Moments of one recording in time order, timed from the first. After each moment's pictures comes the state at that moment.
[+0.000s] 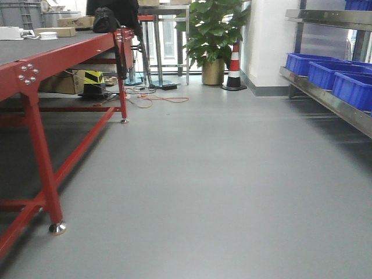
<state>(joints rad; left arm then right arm) 0.13 1.14 -1.50 -0.12 0.93 0.22 0.03 1.19 -1.48 0.11 0.88 -0.06</state>
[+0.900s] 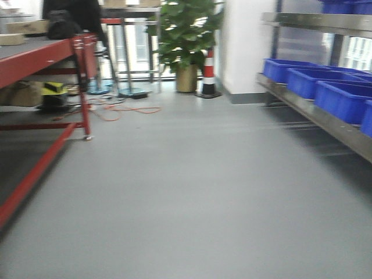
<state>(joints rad) 0.13 1.14 -1.50 -0.12 0.92 0.22 0.03 1.19 -1.48 0.11 0.87 -0.06</state>
